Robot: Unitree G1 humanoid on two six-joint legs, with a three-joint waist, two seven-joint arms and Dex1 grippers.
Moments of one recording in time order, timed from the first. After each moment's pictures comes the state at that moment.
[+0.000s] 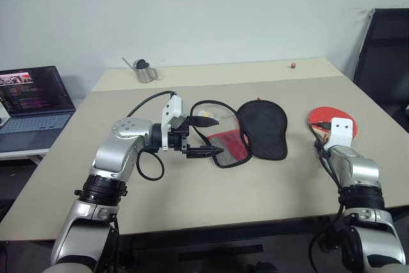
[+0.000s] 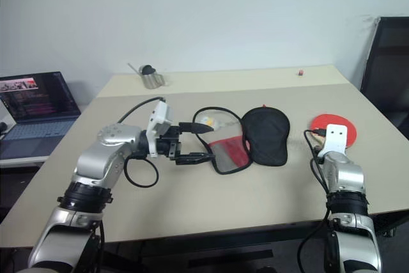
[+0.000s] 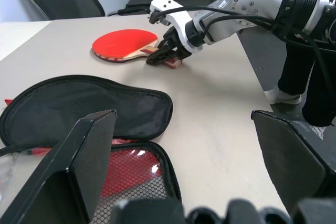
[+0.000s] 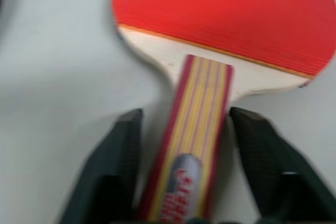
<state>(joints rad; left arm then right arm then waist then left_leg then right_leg) -0.72 0.57 -0.09 0.14 -0.41 0.34 -1.28 -0.67 -0.38 -0.29 0.42 0.13 0.74 -0.08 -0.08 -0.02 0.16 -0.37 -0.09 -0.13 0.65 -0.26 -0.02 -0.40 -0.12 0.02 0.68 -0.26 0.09</state>
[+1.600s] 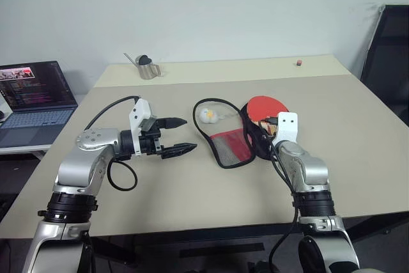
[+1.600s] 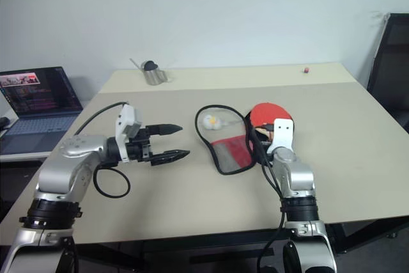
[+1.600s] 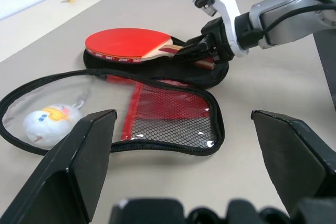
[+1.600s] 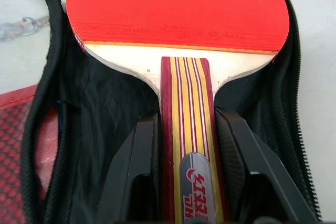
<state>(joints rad) -0.56 0.70 0.05 0.05 -0.44 0.40 -1.17 -0.68 -0.04 -0.13 0.18 0.10 0.79 -0.15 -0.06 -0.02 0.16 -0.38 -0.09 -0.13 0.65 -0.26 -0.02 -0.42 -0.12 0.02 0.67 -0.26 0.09</state>
